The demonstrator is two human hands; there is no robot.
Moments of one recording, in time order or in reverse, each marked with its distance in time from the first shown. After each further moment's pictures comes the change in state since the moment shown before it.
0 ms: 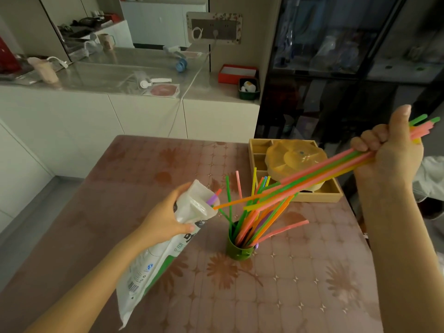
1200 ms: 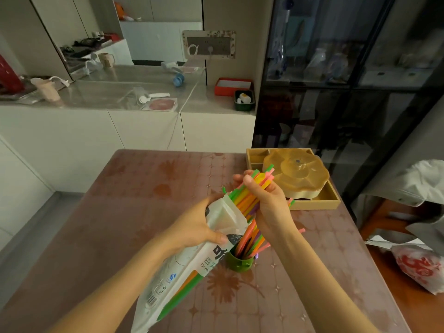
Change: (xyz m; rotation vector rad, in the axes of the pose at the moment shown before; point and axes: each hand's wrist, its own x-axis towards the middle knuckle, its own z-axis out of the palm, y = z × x) left_hand 0.006 0.069 0.022 -0.145 -0.219 0.046; right_hand -0.086 0.099 0.009 -0.133 -0.444 0.533
